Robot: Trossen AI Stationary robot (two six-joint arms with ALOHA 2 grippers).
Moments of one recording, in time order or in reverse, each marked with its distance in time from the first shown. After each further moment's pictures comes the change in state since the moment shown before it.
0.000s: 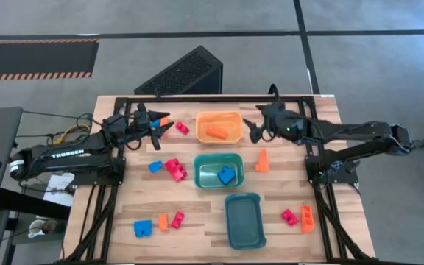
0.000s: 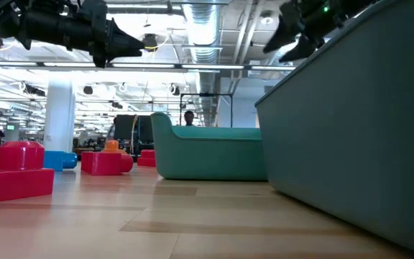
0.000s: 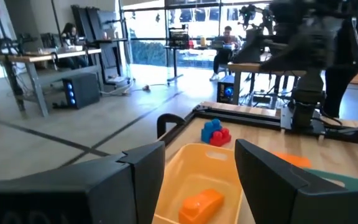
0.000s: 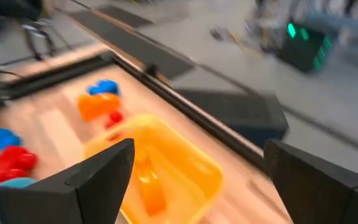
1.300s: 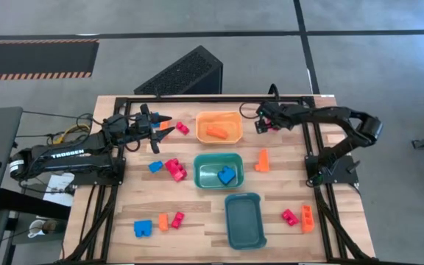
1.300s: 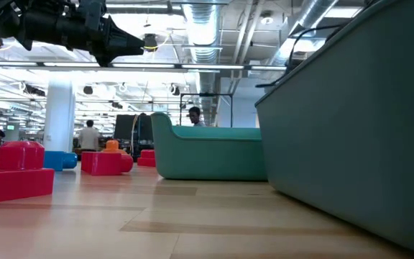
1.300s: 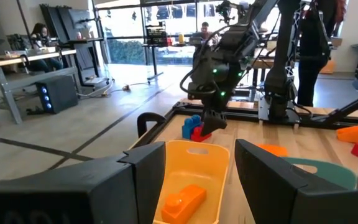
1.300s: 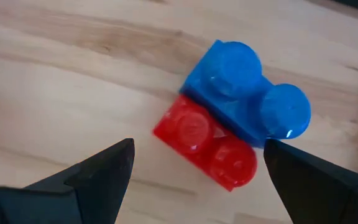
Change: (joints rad) left arm 0.000 0.000 0.001 -0.016 0.100 0.022; right arm -0.457 0.443 -0.033 -0.403 -0.190 0.413
